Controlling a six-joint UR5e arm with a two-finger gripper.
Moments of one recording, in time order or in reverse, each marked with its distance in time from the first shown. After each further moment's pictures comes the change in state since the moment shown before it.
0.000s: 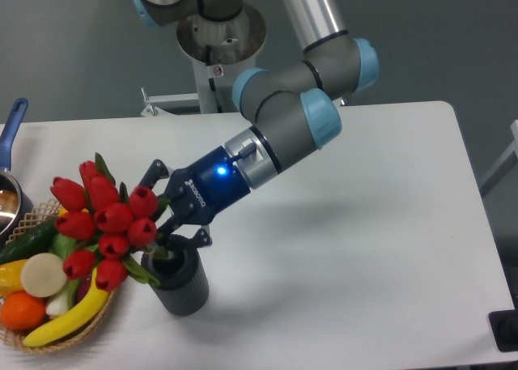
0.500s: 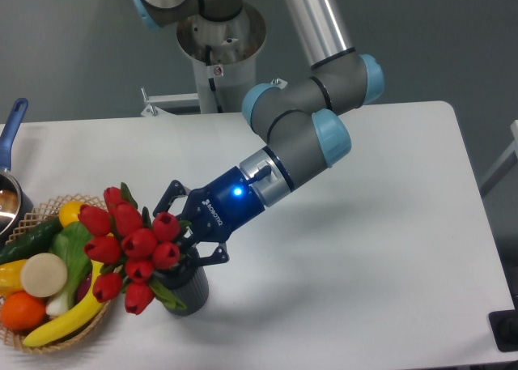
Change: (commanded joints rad) arm 0.015 -0.023 -0.035 -0.002 0.015 0.015
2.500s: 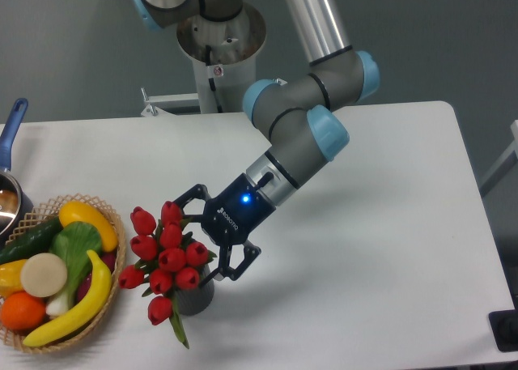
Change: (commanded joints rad) arm 0.018 0.109 -0.075 -0.005 0.328 0.064
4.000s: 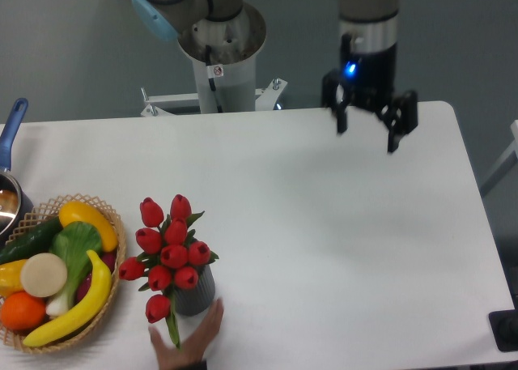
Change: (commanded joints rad) arm 0.368 0.388 0.115 -0.667 0.889 0.832
